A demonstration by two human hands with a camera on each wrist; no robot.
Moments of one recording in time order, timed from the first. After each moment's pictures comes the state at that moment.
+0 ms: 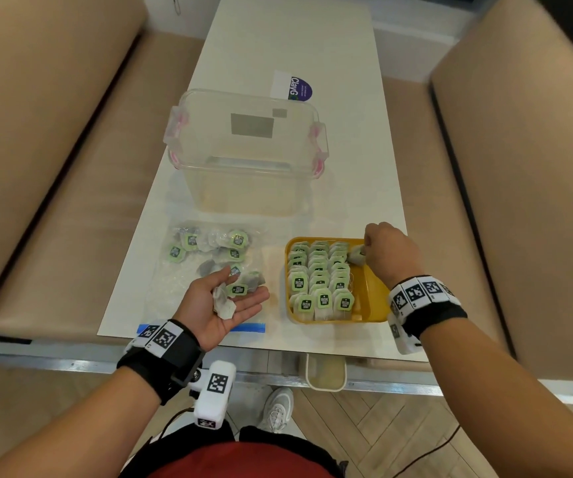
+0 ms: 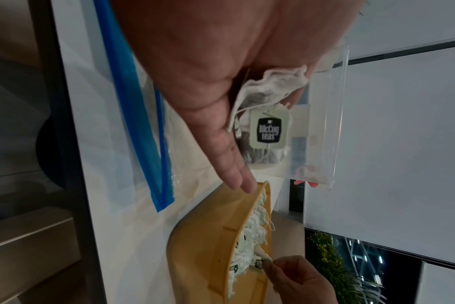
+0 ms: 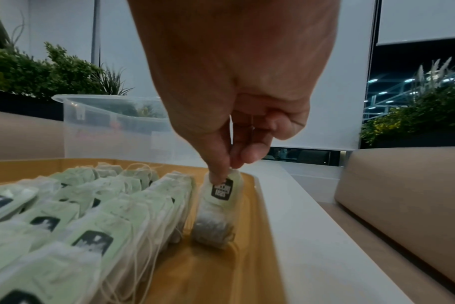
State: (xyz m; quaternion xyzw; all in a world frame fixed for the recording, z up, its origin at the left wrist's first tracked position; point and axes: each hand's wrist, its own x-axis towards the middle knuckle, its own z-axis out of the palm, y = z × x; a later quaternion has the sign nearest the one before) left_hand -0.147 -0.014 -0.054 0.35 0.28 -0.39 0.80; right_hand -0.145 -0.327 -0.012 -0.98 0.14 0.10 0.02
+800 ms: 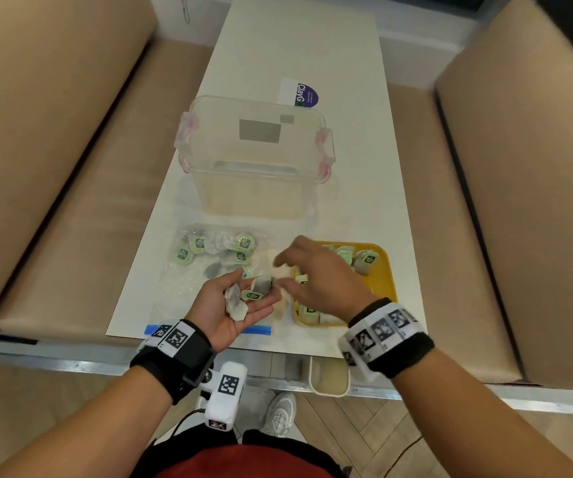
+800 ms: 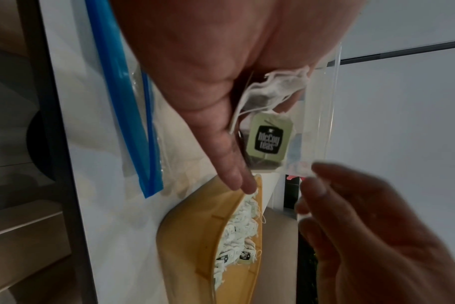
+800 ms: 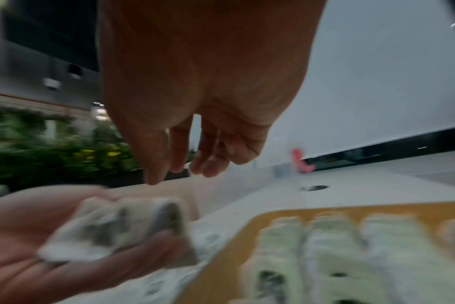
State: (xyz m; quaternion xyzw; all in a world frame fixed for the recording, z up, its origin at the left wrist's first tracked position) left_hand -0.150 -0.021 -0.043 0.33 0.28 -0.40 0.80; right_hand -0.164 -0.216 0.010 -0.95 -0.13 0.06 0.27
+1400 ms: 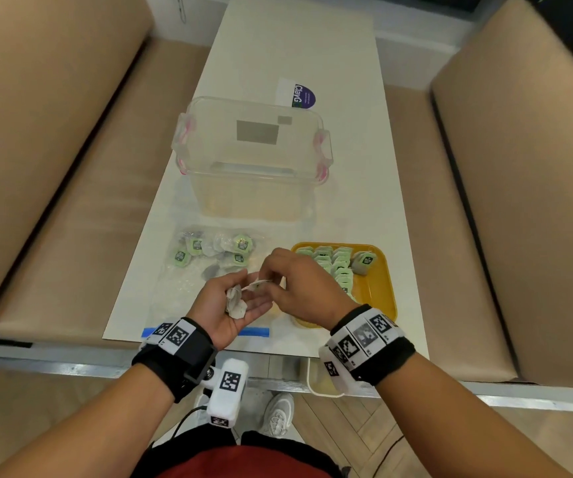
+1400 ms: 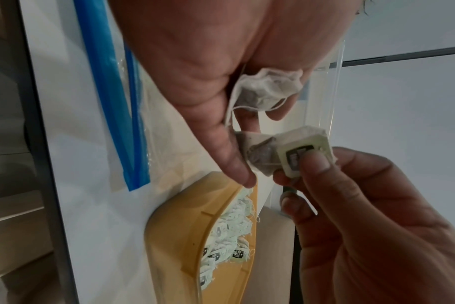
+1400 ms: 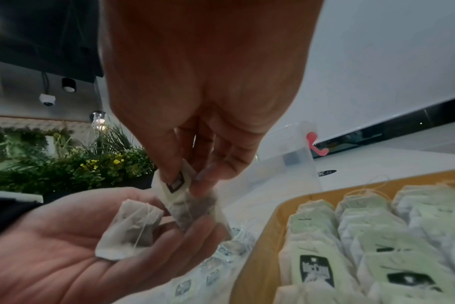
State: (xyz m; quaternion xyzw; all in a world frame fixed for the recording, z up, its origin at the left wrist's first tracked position) left_hand -0.147 -0.025 -0.040 0.37 0.27 -0.39 0.80; right_hand -0.161 -0.191 -0.001 -0.92 -0.14 0.06 0.36
